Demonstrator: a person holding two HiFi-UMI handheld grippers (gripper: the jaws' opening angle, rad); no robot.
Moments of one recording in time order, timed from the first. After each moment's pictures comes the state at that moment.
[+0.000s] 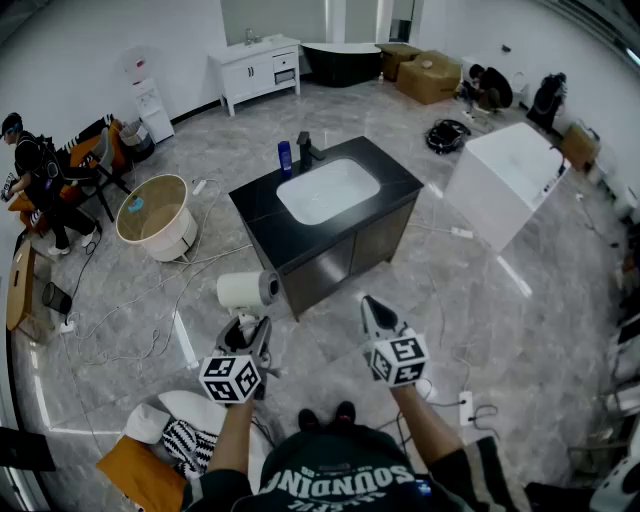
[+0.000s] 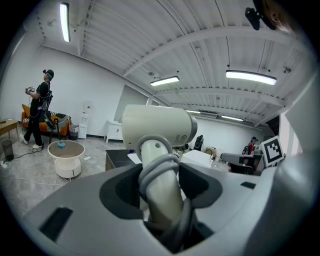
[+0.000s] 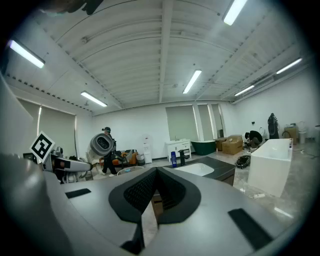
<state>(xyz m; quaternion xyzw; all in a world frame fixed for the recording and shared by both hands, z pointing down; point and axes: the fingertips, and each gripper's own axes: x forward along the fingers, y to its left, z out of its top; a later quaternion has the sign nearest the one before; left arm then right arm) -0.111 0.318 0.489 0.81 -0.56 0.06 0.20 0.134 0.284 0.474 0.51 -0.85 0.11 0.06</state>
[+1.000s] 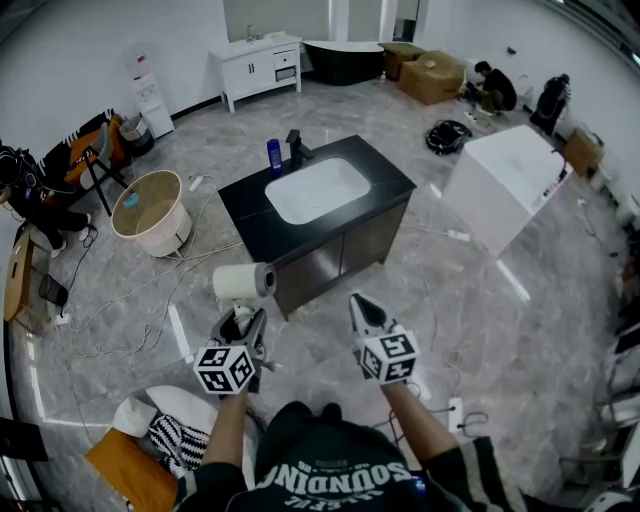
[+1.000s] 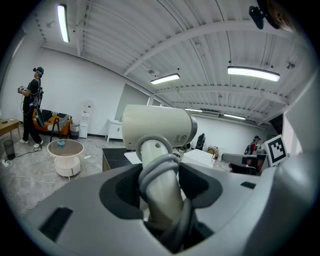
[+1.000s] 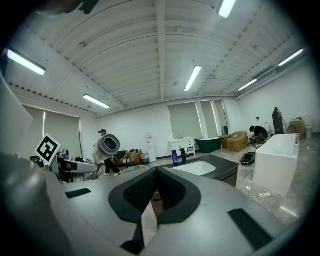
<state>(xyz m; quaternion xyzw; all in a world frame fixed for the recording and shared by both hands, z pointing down) -0.057 0.292 0.498 0.80 -0.56 0.06 0.20 0.173 0.264 0.482 0.49 -0.86 0.13 0.06</state>
